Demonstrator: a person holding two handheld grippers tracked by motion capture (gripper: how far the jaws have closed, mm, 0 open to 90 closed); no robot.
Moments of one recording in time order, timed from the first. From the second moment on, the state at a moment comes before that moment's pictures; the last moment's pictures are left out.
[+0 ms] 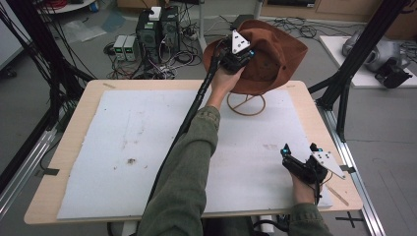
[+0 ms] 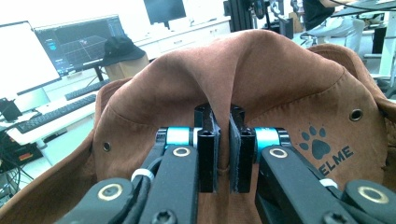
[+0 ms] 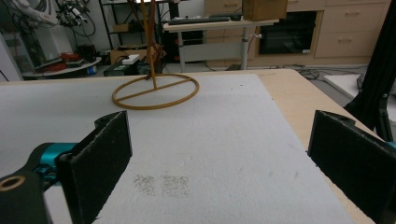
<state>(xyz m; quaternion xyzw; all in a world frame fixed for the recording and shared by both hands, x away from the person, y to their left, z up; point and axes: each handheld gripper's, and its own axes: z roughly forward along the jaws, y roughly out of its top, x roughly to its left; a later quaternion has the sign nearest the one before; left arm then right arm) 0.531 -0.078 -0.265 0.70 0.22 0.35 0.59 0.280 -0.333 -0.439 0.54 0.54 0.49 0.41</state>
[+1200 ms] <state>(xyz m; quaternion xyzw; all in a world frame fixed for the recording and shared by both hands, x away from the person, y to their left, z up) 0.512 -0.037 -0.242 0.68 0.24 0.36 0.59 0.279 -0.331 -0.438 0.54 0.54 0.49 0.42</state>
